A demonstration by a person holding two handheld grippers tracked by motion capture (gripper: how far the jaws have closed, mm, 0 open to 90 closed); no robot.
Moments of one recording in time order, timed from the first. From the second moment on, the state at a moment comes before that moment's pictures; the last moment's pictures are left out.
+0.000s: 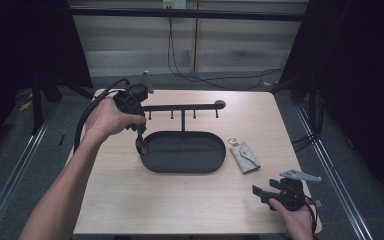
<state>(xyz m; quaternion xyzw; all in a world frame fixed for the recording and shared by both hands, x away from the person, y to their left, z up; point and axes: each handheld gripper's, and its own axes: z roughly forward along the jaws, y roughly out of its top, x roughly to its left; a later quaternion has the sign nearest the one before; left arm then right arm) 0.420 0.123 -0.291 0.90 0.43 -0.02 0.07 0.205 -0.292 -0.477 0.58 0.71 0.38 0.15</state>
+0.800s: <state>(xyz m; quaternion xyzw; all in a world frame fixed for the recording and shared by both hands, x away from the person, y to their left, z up) 0.452 0.103 -0.308 0.88 0.47 -0.04 0.06 0.205 -0.293 -0.477 0.57 0.71 0.39 0.15</state>
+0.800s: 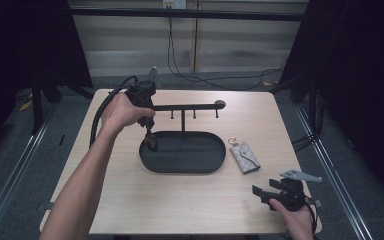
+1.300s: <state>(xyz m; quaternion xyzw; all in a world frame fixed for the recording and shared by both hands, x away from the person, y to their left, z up) 0.461 0.094 -0.312 0.86 0.51 -0.01 0.04 0.204 -0.292 -0.478 0.57 0.71 0.39 0.15</state>
